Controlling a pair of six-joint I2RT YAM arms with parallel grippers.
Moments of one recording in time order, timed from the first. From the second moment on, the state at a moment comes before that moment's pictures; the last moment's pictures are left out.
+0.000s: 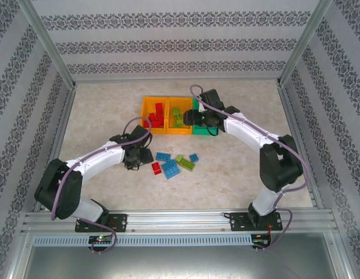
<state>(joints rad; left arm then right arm) -0.51 1.45 0.92 -0.73 -0.05 -0.85 0.45 1.70 1.26 -0.43 -0.15 0.41</state>
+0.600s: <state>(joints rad) -0.50 2.10 1.86 -0.73 0.09 -0.58 0.52 1.49 0.82 -0.37 -0.11 0.44</state>
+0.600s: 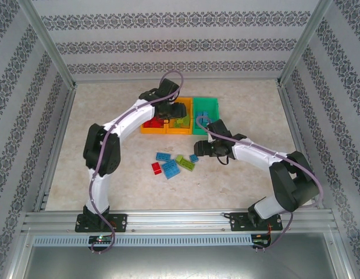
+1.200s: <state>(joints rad) -0.45 2.32 2.13 -0.80 0.19 -0.56 0.74 1.47 0.74 -0.36 -0.15 0.31</state>
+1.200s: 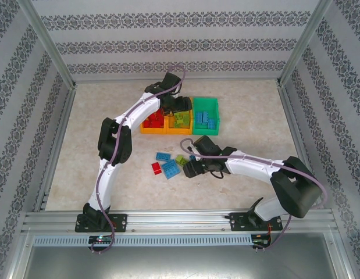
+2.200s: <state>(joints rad) -0.46 2.13 1.87 -0.72 0.22 -0.61 0.76 1.64 0.85 -0.40 -0.11 0.21</state>
